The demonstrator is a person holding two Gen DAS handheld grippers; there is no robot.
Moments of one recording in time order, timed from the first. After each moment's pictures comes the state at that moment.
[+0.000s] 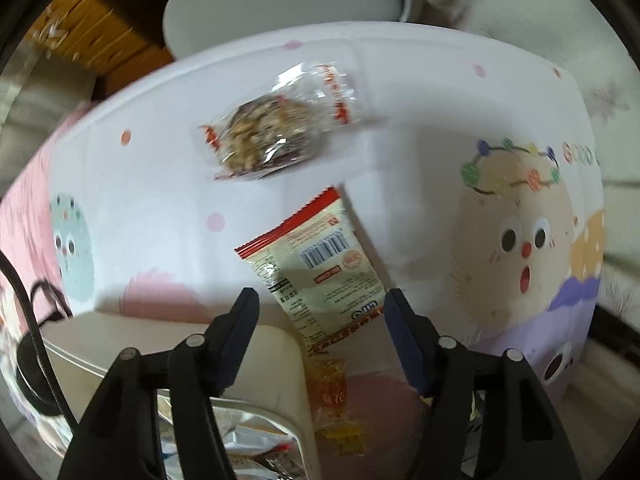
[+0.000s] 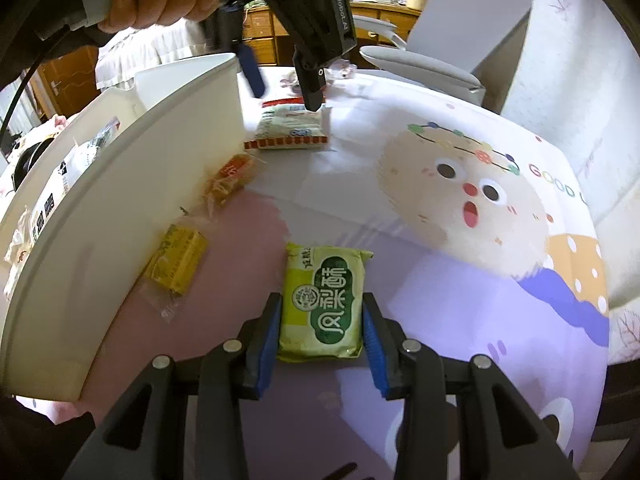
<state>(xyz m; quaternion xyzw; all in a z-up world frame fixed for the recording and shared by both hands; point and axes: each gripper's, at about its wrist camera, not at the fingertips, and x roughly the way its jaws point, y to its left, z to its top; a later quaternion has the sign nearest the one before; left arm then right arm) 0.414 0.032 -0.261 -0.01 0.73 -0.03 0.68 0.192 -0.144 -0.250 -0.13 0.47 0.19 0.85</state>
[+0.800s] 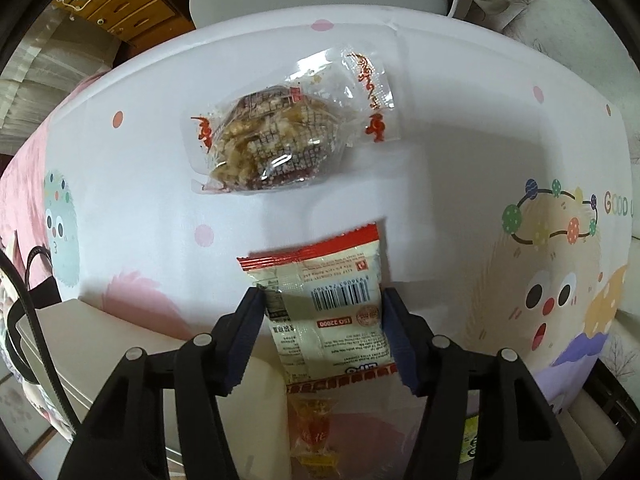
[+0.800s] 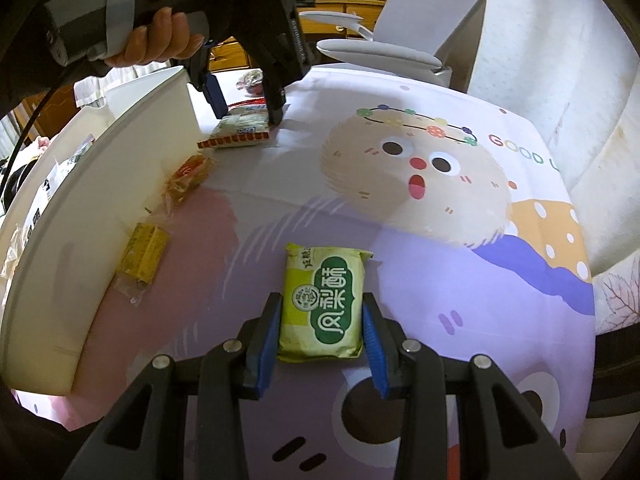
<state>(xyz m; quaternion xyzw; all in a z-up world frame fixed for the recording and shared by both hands) 0.456 0.023 -0.307 -0.03 0.75 0.03 0.66 0.192 -0.166 -0.245 -0.10 0.48 0.16 0.86</state>
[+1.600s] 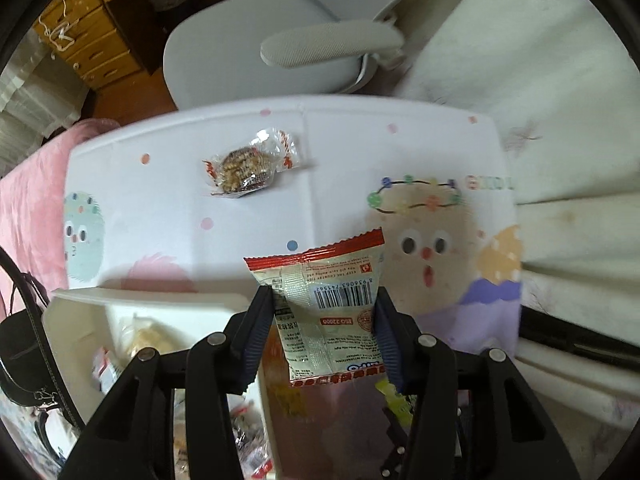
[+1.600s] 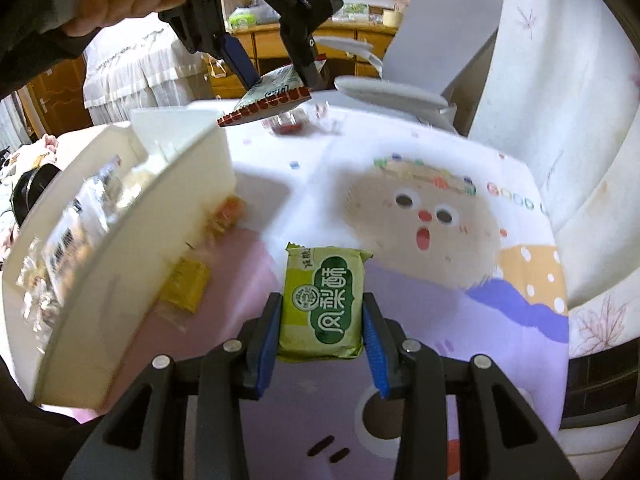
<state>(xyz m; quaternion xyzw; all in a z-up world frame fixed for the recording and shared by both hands) 0.396 0.017 -0.171 -0.08 0.66 -0.07 0.74 0.175 -0.136 -0.193 -0.12 0.44 0.17 0.87</state>
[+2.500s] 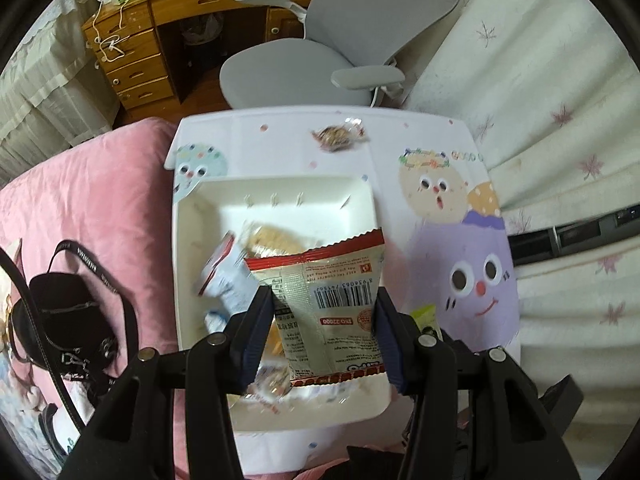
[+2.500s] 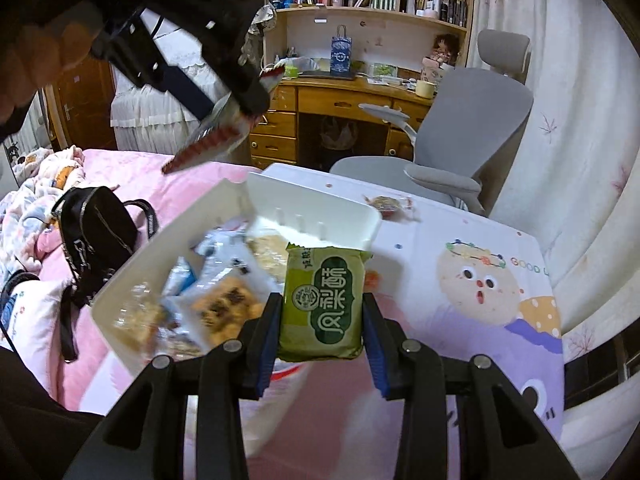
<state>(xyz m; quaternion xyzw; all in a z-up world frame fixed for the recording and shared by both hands) 0.183 0.180 -0.066 -0.08 0.59 -0.09 0.80 0.063 -0.001 -0.110 -0.13 0.36 0.19 0.90</state>
